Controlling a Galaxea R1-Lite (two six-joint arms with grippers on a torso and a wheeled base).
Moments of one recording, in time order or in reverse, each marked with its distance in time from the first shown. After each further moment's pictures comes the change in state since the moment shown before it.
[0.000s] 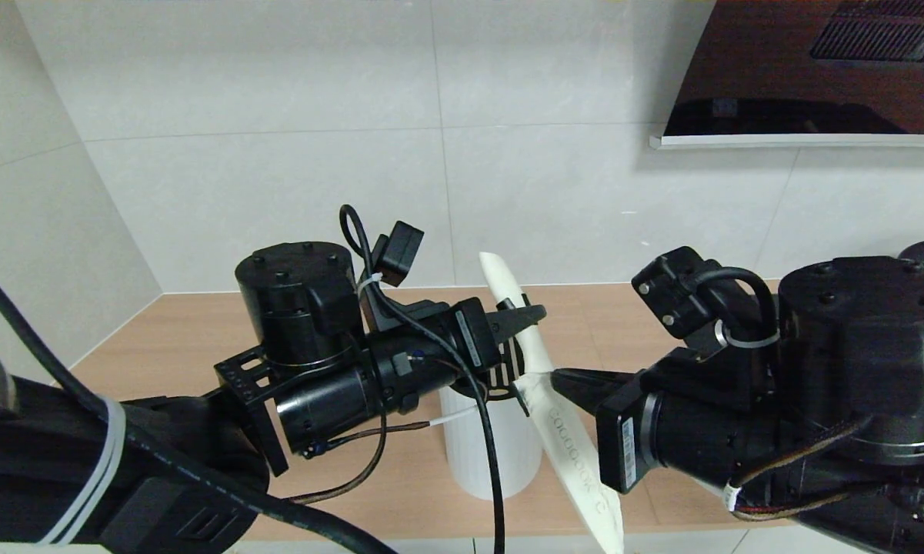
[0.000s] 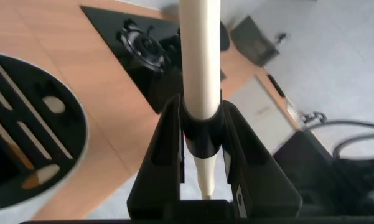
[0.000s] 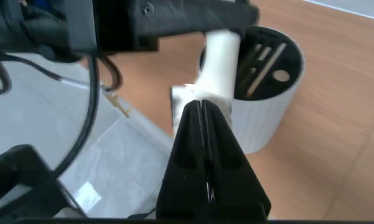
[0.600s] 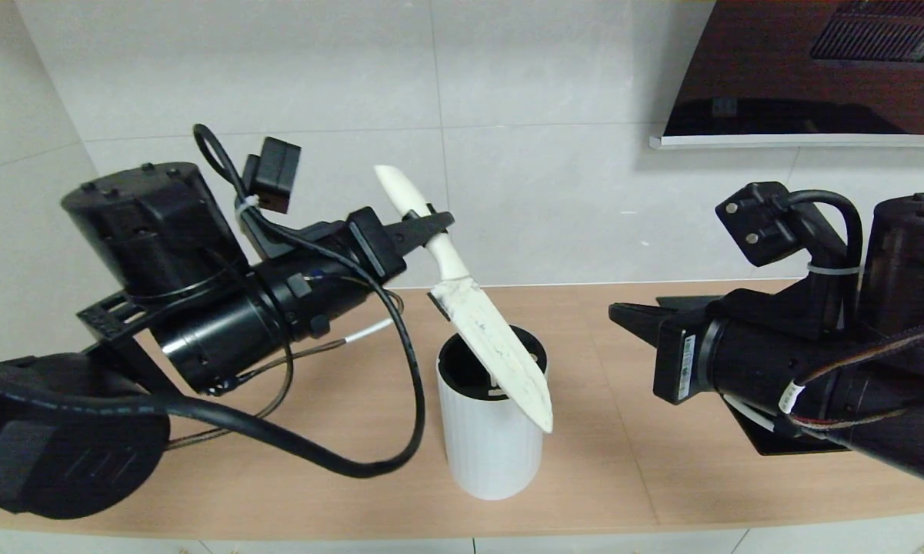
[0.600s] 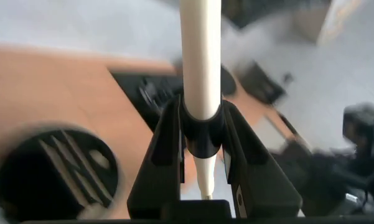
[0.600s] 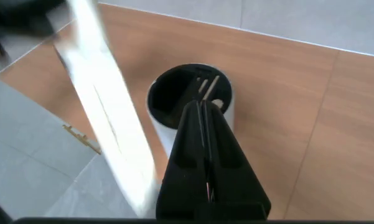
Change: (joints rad) left arm 0.183 -0.135 -0.035 0.001 0.020 0.058; right arm -0.143 -0.072 -0.013 -0.009 -0.017 -0.014
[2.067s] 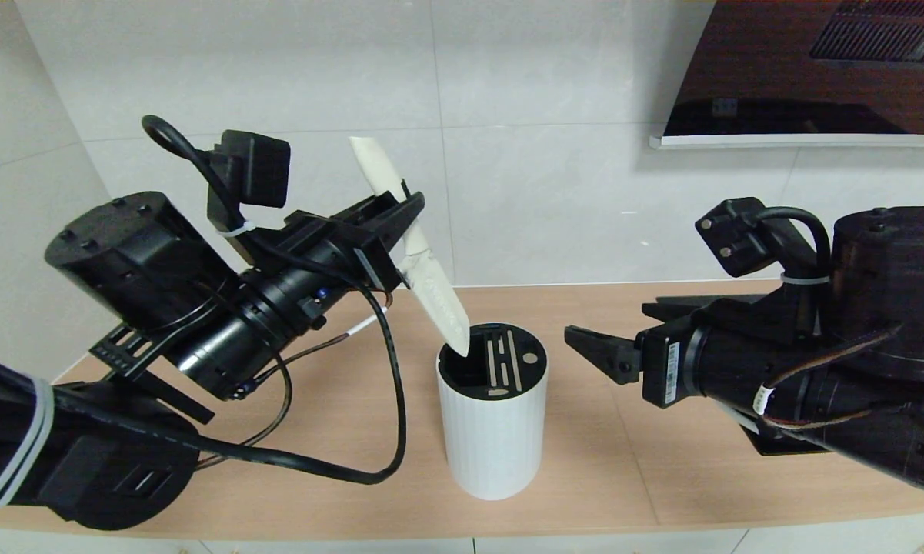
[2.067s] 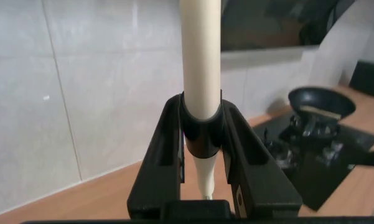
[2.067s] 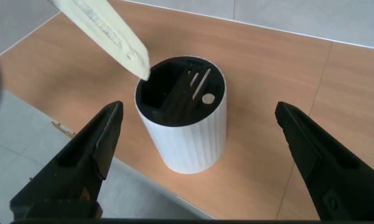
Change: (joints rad) left arm 0.024 0.084 0.089 -0.360 0.110 0.589; right arm -0.011 0.034 0.003 0.000 -0.003 0.000
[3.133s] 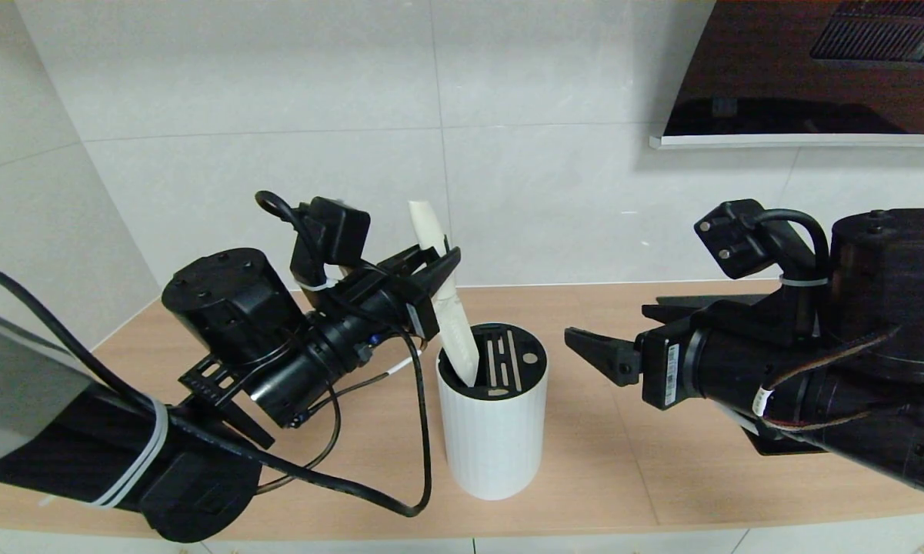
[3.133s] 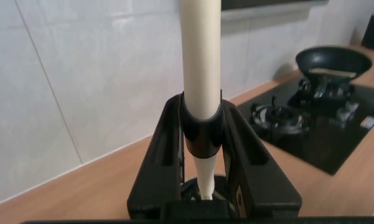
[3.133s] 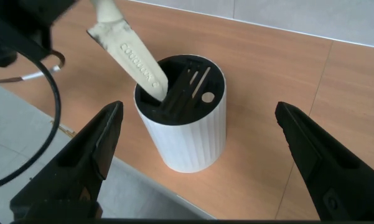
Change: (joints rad) left arm -0.038 0.139 0.043 -0.084 0.001 0.103; right arm 0.000 0.001 0.003 0.000 0.001 0.000
